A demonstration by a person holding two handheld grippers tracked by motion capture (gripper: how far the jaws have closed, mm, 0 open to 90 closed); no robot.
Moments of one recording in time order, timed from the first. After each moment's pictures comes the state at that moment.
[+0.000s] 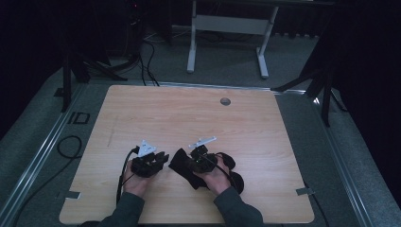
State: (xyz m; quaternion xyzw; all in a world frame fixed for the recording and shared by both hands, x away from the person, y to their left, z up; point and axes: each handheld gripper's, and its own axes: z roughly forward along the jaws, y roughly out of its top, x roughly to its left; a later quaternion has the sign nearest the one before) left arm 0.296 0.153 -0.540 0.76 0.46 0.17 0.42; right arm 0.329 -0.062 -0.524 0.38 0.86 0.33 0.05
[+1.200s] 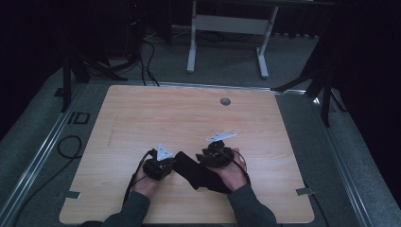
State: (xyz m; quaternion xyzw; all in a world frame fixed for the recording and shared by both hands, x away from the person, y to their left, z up) left arm 0.303 0.122 -0.557 0.82 0.42 0.18 0.35; right arm 0.336 -0.112 -0.499 0.38 0.84 0.37 0.08
